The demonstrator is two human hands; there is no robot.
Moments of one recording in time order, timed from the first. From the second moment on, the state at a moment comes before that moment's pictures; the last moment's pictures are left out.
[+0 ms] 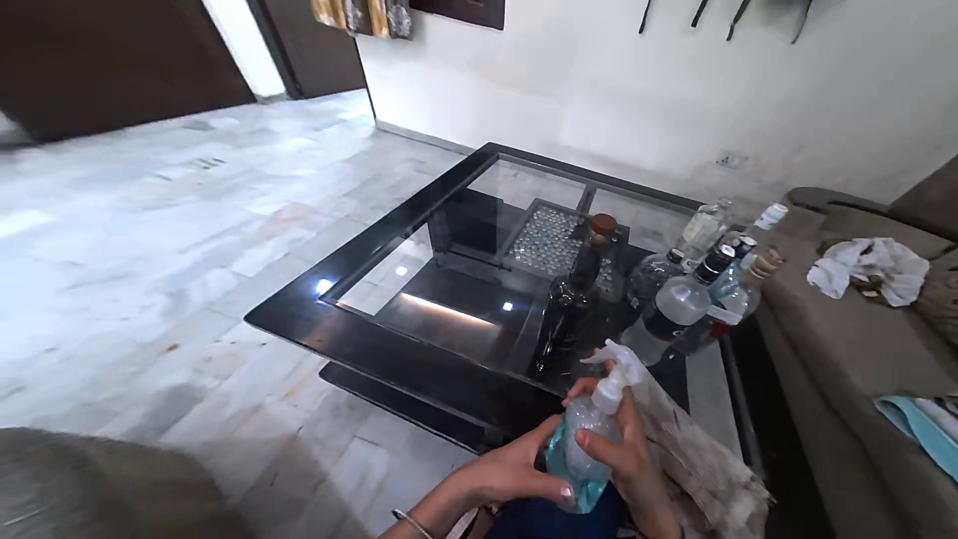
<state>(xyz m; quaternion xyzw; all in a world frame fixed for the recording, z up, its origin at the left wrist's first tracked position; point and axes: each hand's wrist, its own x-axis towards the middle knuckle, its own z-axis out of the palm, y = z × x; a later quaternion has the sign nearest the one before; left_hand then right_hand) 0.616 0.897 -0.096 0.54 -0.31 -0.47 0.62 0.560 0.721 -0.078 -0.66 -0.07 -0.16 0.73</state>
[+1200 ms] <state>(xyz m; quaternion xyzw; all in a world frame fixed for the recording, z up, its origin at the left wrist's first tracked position) 0.749 0.984 -0.216 0.94 0.04 0.13 0.30 0.622 0.705 -0.014 -0.64 0.11 -0.13 0.75</state>
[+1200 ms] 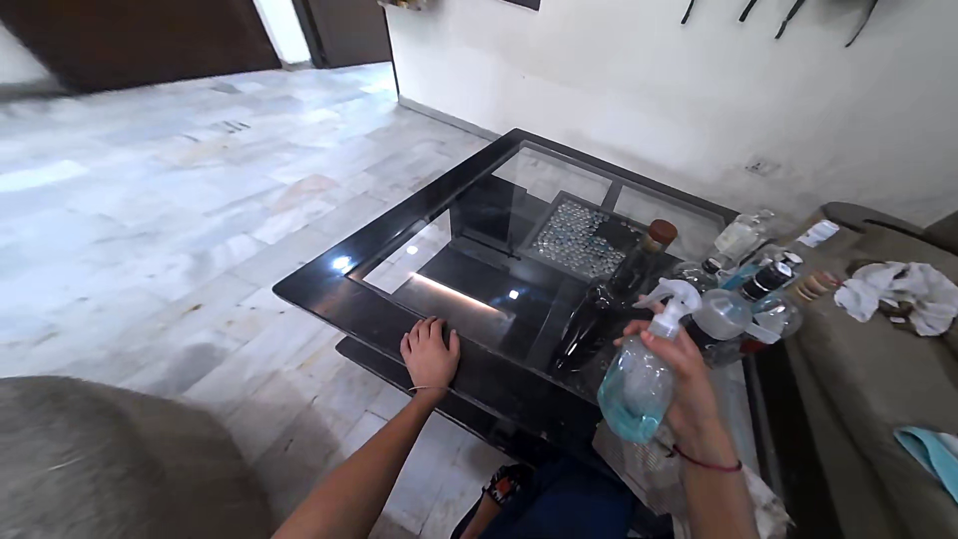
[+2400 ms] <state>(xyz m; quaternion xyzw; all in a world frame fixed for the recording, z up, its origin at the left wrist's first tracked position) 0.747 0.798 0.148 0.91 -0.41 -0.01 0.08 0.606 0.666 -0.047 -0.65 0.11 -0.06 0.75</state>
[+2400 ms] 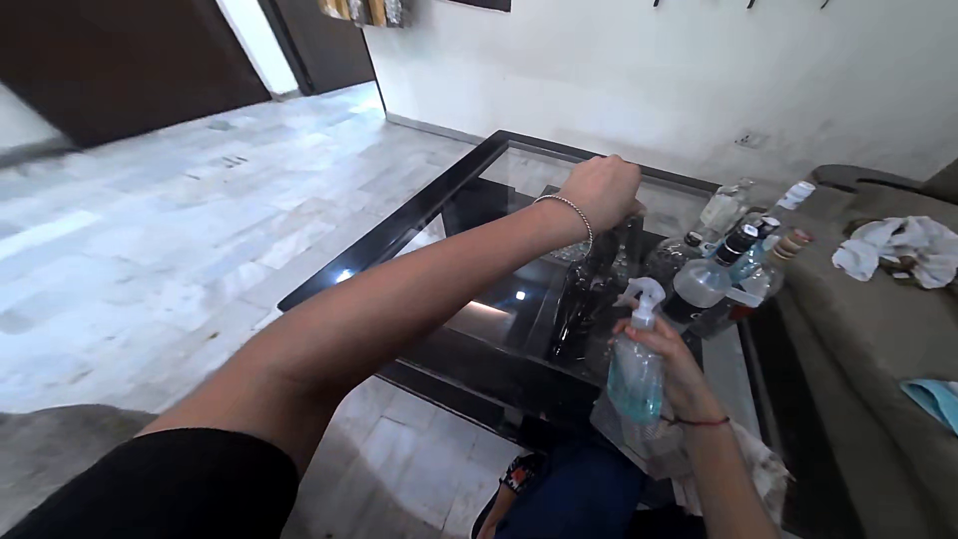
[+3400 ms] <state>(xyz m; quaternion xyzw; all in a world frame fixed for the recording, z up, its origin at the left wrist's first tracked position) 0.795 0.825 0.148 0.84 -0.54 -0.03 0.06 0.615 0.687 -0.094 -0.65 0.18 0.03 0.74</state>
